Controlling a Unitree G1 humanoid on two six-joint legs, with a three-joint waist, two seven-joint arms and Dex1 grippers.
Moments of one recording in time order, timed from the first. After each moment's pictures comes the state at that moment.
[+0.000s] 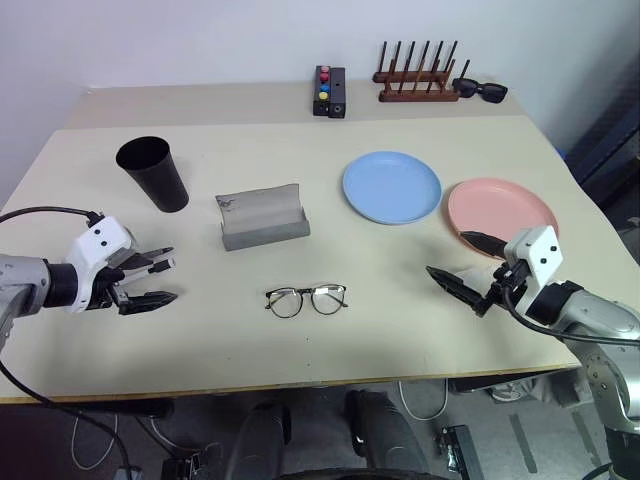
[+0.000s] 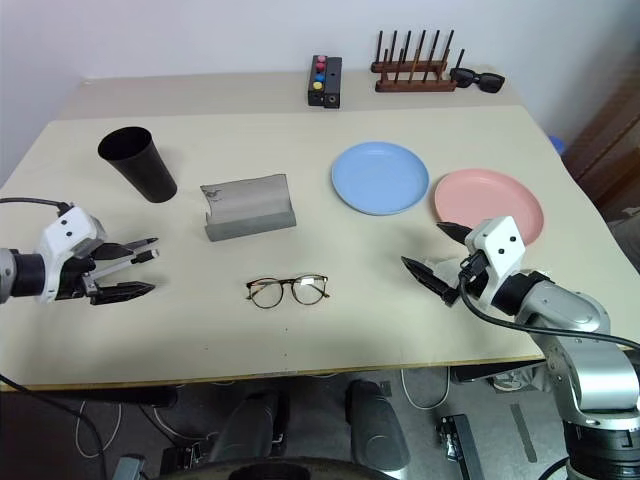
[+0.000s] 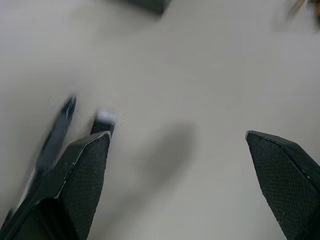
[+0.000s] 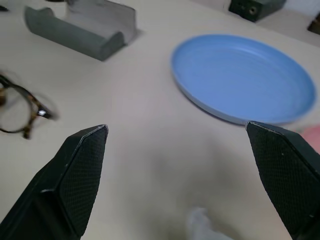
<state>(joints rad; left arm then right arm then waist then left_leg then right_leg) -0.21 1.18 0.08 0.05 -0.34 0.55 -1.14 0.04 -0.68 -0.29 -0.44 0.46 0.44 0.73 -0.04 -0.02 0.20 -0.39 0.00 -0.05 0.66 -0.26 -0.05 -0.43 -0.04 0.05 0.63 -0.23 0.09</state>
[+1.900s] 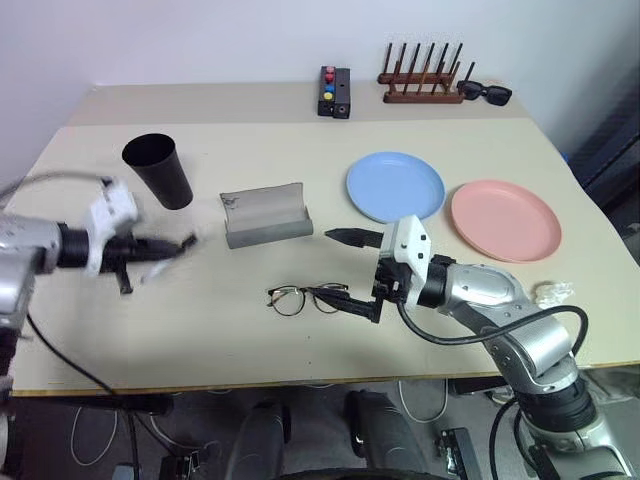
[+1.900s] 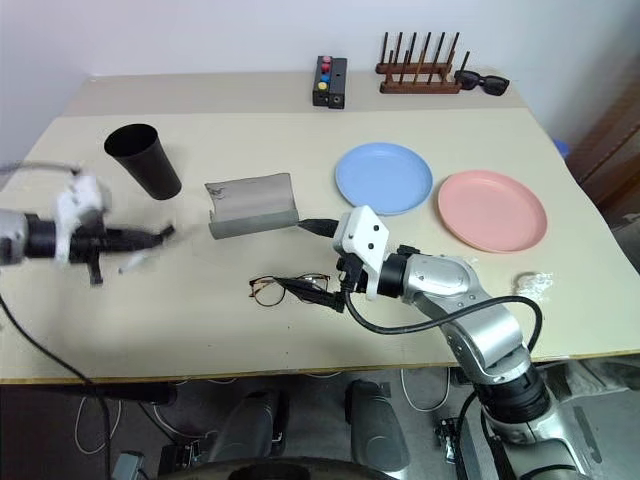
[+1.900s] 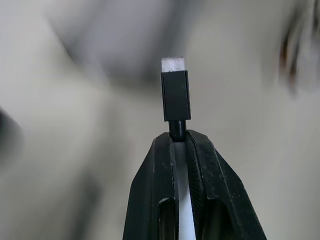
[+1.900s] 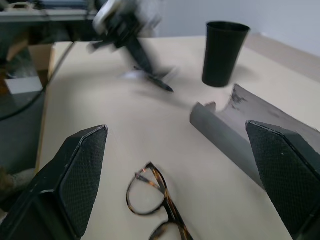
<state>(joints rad) -0.54 1.00 0.18 0.12 -0.37 0.50 -1.24 -0.36 -0.48 0.20 -0.50 0.48 0.50 0.76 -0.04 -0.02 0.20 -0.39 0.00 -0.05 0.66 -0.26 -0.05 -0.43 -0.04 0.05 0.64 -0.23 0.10</state>
